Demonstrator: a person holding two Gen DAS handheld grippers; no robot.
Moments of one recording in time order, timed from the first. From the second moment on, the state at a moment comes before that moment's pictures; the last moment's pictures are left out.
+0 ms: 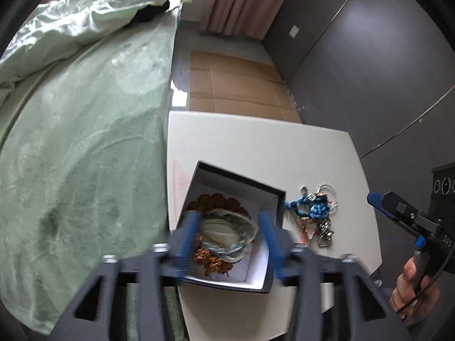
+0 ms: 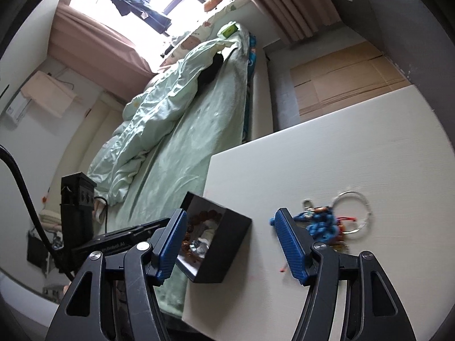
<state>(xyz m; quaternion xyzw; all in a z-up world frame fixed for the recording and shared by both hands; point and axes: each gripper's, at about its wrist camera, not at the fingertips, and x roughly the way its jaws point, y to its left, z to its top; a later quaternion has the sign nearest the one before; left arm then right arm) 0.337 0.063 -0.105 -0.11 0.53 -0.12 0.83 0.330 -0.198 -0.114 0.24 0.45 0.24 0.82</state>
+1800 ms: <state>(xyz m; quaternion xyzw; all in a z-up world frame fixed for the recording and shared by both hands) 0.363 -0.137 -0.164 0.01 0.57 -0.22 0.79 0.306 -0.341 -0.145 0.28 0.49 0.11 0.82</state>
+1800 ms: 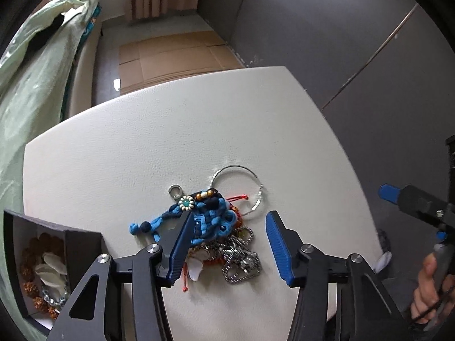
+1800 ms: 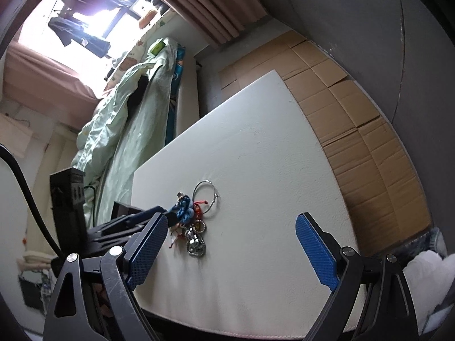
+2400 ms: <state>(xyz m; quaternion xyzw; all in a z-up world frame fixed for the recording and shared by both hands) 0.371 -0.128 -0.171 0.00 0.58 -0.20 0.79 0.313 -0.331 -0.150 0.27 0.51 0.12 0.81</state>
